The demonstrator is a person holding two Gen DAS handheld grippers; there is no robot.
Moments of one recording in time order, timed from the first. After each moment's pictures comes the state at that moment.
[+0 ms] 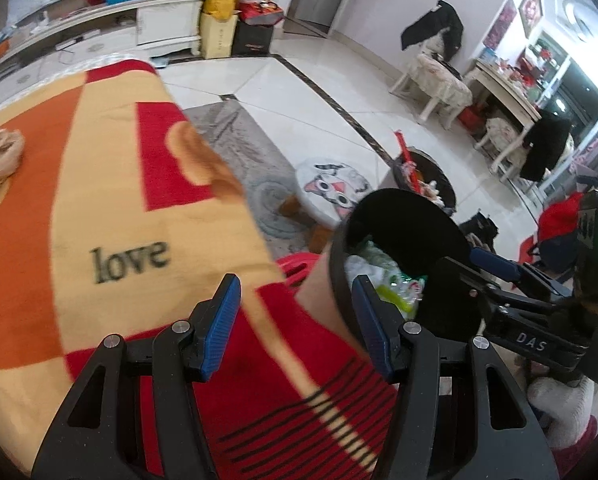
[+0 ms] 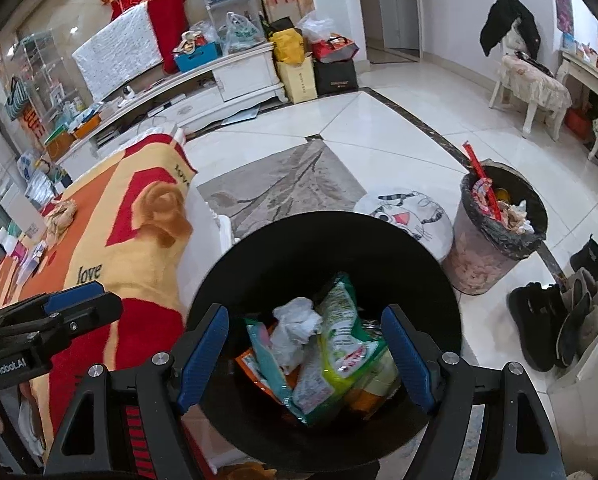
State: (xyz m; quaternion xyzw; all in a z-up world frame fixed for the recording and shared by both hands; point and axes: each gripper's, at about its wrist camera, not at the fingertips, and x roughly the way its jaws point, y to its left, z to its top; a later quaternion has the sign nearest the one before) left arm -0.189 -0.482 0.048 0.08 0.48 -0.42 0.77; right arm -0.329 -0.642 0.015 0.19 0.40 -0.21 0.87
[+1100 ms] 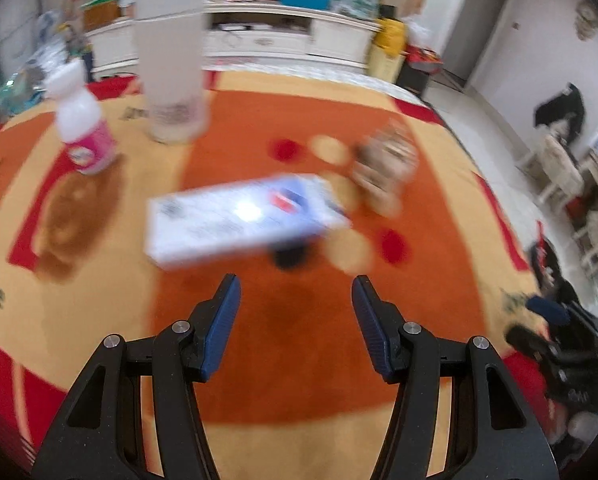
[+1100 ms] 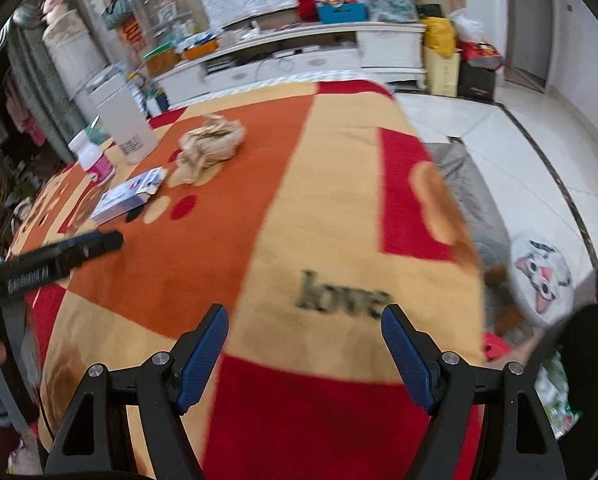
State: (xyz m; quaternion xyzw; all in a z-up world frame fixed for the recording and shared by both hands) left arm -0.024 -0.230 0.046 0.02 0.47 -0.21 0.86; right arm -0.147 -0.456 0.002 0.10 0.46 -0.01 0.88
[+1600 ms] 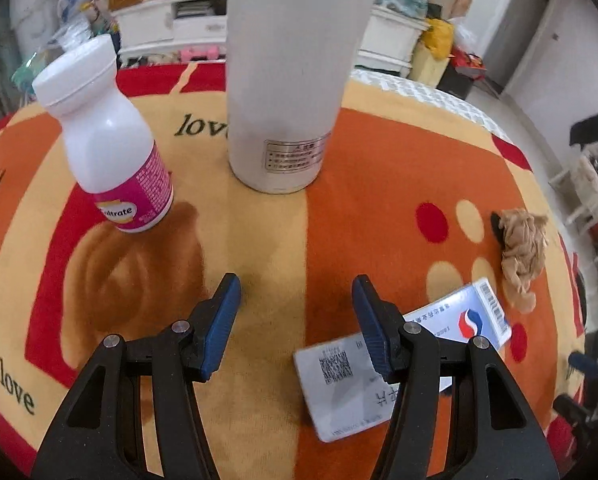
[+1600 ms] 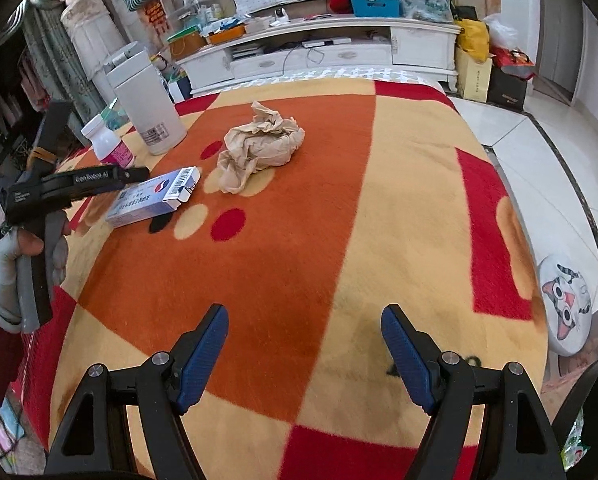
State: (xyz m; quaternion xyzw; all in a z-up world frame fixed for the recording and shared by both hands) left arm 0.077 -0.181 0.019 0.02 0.50 -0.17 0.85; right arm -0.106 -0.427 -0.001 0.09 0.47 0.02 0.88
